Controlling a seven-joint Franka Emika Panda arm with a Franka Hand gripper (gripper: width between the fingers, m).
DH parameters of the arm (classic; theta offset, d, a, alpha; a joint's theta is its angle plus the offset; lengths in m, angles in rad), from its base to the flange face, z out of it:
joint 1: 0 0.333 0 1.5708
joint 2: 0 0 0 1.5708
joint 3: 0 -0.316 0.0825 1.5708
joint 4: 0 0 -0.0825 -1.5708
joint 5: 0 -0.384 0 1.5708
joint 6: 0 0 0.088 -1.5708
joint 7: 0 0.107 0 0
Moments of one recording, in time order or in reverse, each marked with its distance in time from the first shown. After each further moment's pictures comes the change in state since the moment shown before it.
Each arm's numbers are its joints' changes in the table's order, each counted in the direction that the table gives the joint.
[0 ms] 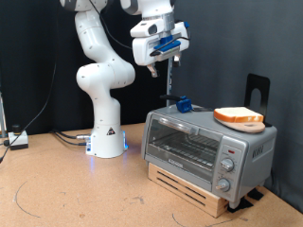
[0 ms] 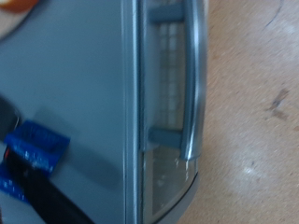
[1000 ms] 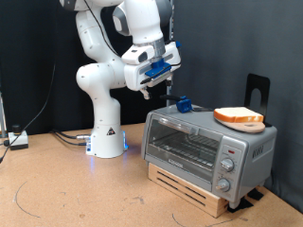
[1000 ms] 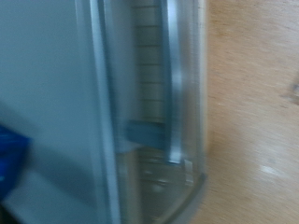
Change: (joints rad) arm -0.012 -0.016 0.053 0.120 -0.069 -0.097 -0.065
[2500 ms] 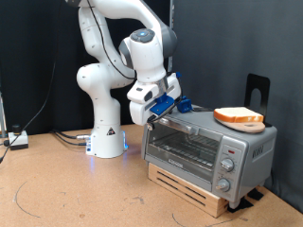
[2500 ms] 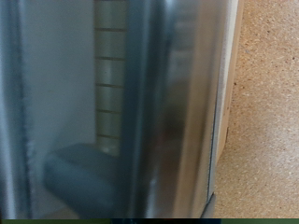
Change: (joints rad) arm 0.036 -0.157 0.009 0.160 -0.033 -0.219 -0.106
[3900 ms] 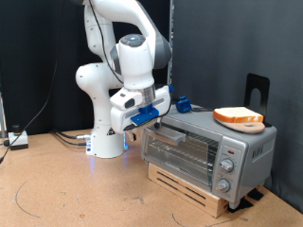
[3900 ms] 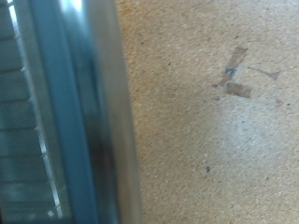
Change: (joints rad) arm -0.136 -0.134 0.003 -0.069 0.115 -0.084 0.092
